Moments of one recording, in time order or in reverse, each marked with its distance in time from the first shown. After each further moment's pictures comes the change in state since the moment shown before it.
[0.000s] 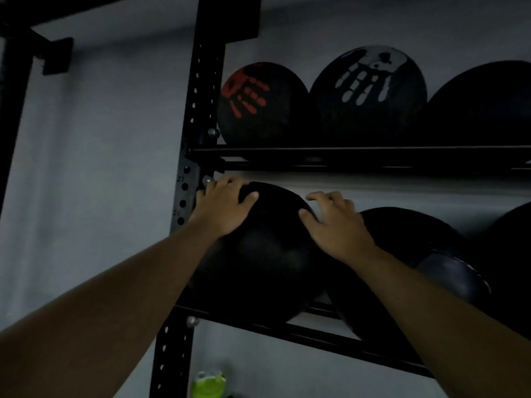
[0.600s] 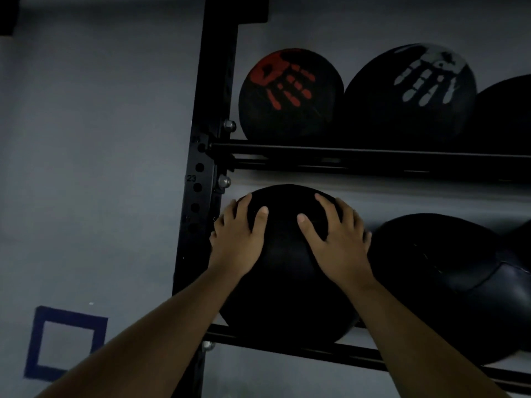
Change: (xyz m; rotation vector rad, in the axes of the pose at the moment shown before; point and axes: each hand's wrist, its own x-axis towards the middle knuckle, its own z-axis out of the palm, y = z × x) left_hand 0.004 -0.090 0.048 -0.476 -0.028 -0.076; right_hand 0.021 -0.075 0.104 -0.009 0.211 0.219
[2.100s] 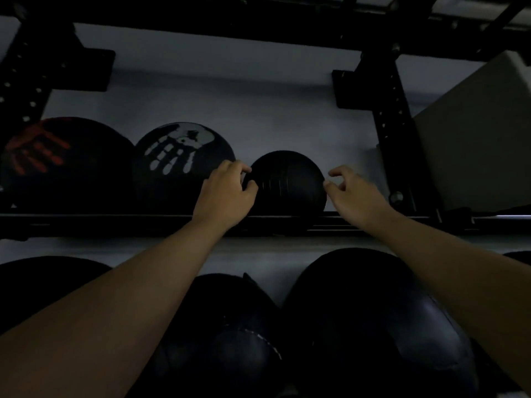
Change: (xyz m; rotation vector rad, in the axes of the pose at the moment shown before) left_hand 0.026 0.424 0.174 -0.051 0.162 0.549; right_hand 0.128 0.259 -0.415 -0.054 0.189 -0.018
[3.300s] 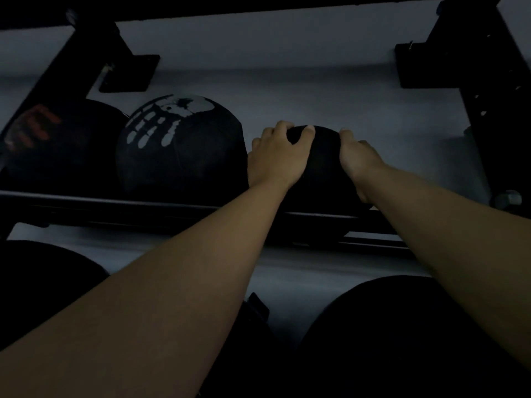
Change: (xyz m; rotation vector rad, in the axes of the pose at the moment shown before) left_hand 0.109 0.008 0.130 -0.085 0.251 -0.143; right_hand 0.170 0.040 0.098 0.526 -0.033 0.151
